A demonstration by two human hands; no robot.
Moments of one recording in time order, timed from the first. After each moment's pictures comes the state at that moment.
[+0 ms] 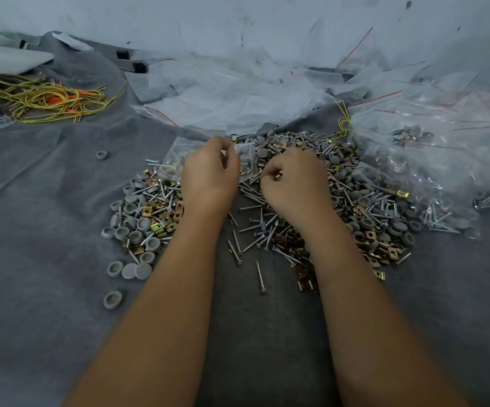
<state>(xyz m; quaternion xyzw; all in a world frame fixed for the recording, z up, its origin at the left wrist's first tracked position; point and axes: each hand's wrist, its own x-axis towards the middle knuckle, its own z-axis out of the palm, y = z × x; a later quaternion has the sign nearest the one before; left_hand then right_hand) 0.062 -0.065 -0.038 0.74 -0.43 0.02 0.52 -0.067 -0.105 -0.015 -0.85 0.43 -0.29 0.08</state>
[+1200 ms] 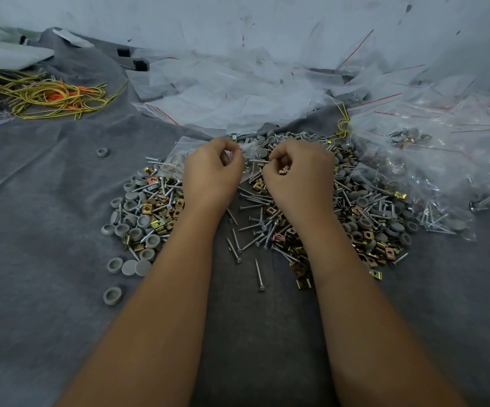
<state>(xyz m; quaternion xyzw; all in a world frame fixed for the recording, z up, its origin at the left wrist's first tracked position) 0.063 -0.066 -0.040 0.71 -0.44 -0.05 0.55 -0.067 -0.096 -0.009 -0.80 0.39 -0.44 0.09</state>
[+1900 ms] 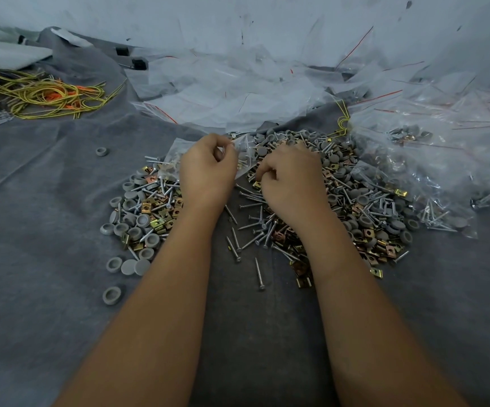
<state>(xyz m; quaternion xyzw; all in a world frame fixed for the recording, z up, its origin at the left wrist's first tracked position) 0.065 -0.069 -0.043 0.68 -0.40 -0.07 0.61 -0.066 -0.102 -0.013 -0.87 0.39 -0.29 0.05</state>
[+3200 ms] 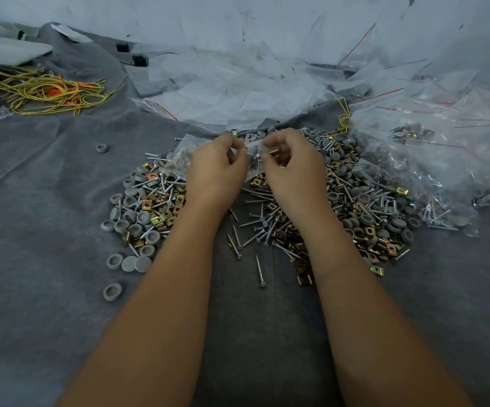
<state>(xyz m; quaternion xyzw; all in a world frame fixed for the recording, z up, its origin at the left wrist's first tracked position) 0.060 -0.065 -0.039 0.71 -0.47 -0.06 0.52 -0.061 -0.100 -0.015 -0.77 0.38 -0.44 0.25</state>
